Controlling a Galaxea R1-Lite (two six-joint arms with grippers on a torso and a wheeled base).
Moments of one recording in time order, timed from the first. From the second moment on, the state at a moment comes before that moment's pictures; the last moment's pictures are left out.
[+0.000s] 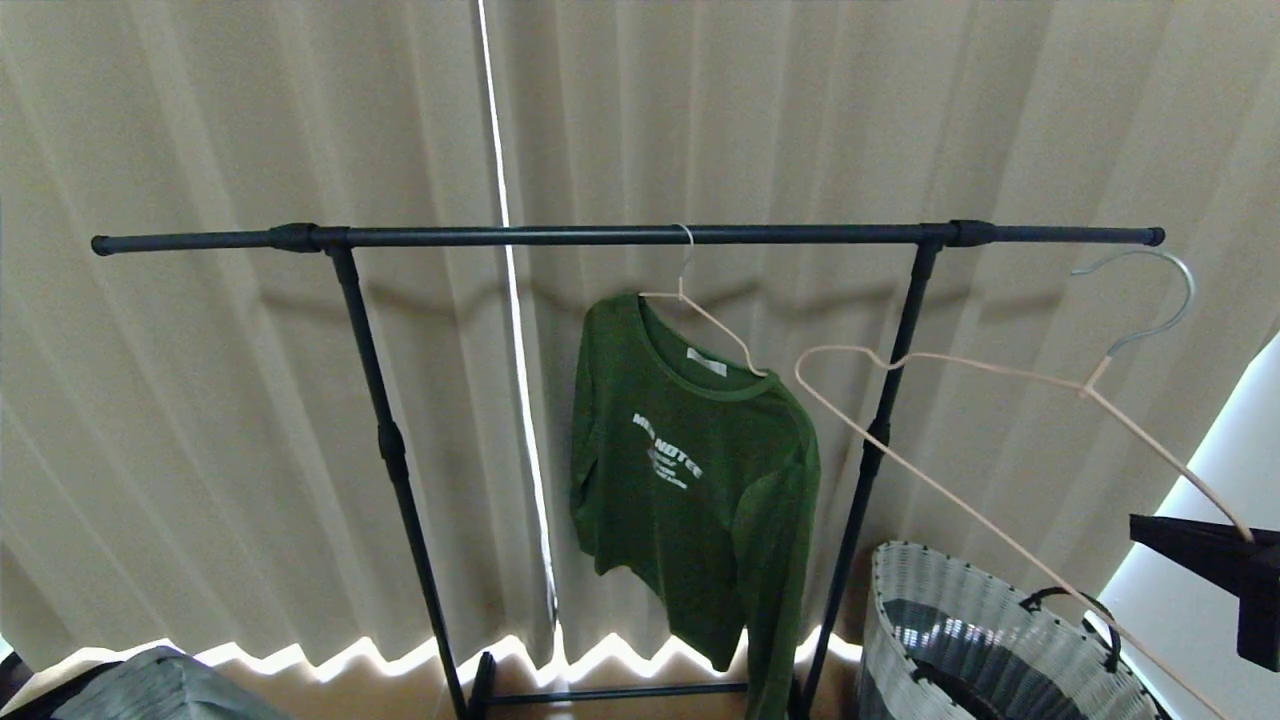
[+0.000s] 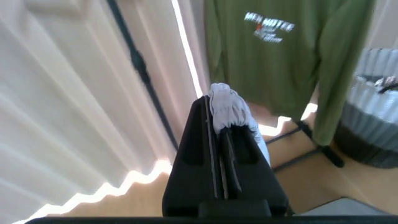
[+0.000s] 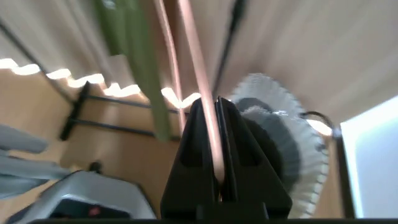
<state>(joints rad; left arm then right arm) -0.28 0.54 -0.19 -0.15 0.03 0.22 0.18 1.01 -0.57 0.03 0.03 0.00</state>
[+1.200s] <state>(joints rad) -0.24 1.31 -0.72 -0.14 0.16 0.05 0.74 1.34 -0.58 -0.21 0.03 0.19</state>
